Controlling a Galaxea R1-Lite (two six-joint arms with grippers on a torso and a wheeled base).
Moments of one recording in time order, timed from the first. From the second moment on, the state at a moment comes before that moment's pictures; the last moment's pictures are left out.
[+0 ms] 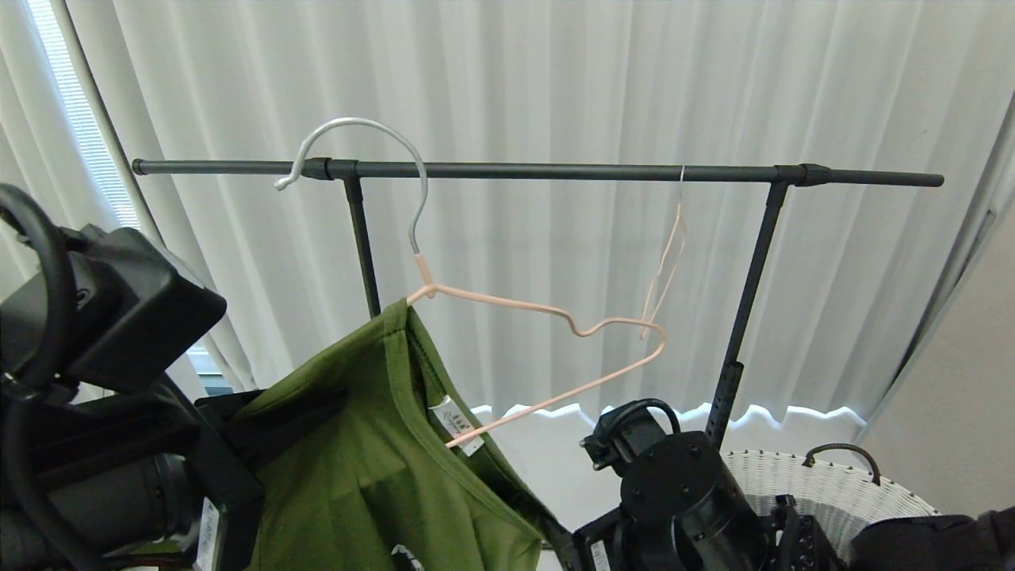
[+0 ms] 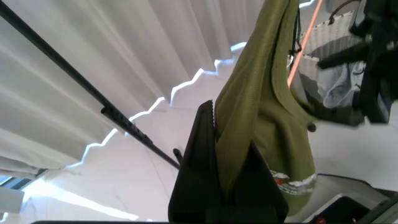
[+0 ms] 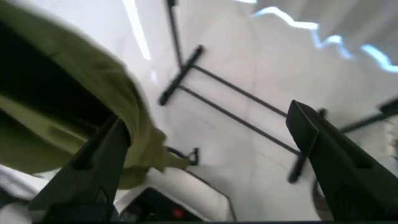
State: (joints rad) left arm -0.84 1.10 -0.79 0.10 0.31 0.17; right arm 1.12 1.82 -0.73 -0.42 -0.45 0.42
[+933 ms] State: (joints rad) left arm -0.84 0.99 -0.54 0.10 0.31 0.20; right arm 0.82 1.54 -0.64 -0.40 -0.42 0.17
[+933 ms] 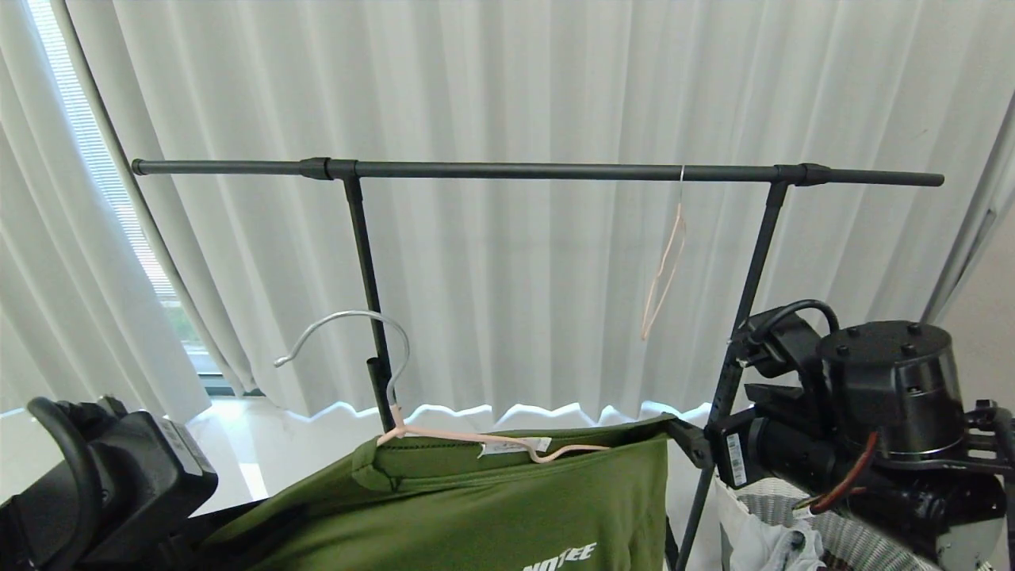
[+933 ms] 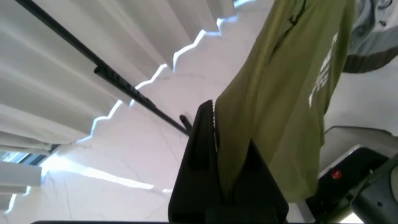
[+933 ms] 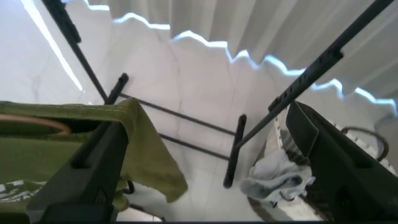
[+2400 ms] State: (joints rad) left arm -0.84 1.01 -0.46 -0.06 0.04 0.33; right arm 1.02 1.43 -0.80 -0.11 0.26 -0.31
